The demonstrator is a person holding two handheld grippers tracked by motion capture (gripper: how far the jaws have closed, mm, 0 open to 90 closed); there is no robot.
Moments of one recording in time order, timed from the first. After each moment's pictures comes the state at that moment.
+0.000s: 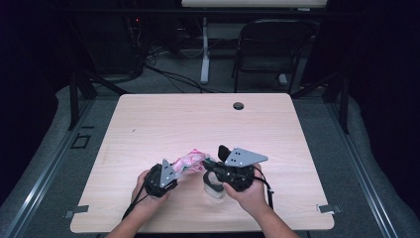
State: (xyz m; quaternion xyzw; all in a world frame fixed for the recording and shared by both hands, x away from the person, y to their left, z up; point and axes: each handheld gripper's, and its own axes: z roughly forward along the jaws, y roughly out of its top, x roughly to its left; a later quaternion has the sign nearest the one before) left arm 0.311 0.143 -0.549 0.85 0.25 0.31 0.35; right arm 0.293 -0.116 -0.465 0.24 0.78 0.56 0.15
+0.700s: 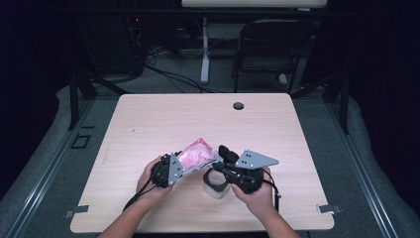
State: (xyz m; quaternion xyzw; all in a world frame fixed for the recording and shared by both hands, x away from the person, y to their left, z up) left arm 0.329 0.128 -0.543 0.84 0.18 0.40 0.33; right arm 0.288 -0.137 -0.473 0.27 0.77 0.56 0.16
